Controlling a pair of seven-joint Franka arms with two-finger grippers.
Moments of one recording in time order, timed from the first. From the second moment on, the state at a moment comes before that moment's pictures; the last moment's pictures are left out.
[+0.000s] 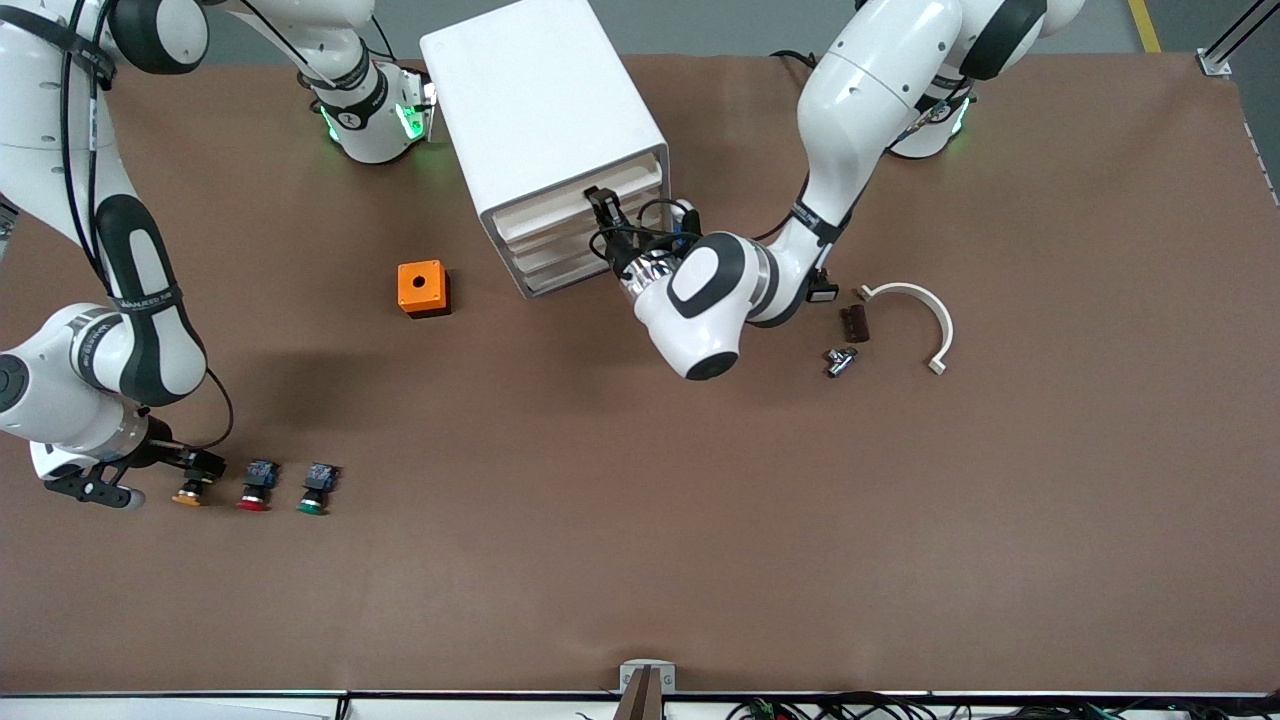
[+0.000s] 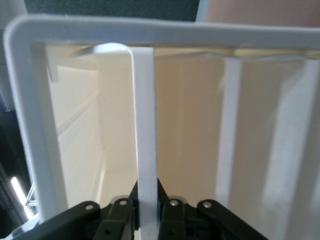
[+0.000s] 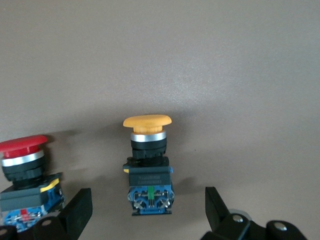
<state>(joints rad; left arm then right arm) -0.64 0.81 -0.09 -1.39 -1.11 1.45 -2.46 -0.19 0.71 -0.11 -1.70 0.08 2.48 -0.08</state>
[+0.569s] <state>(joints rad) -0.58 0.81 0.03 -1.34 -1.12 1.45 -2.32 -0.18 0.76 -0.11 -1.66 0.08 2.47 -0.10</state>
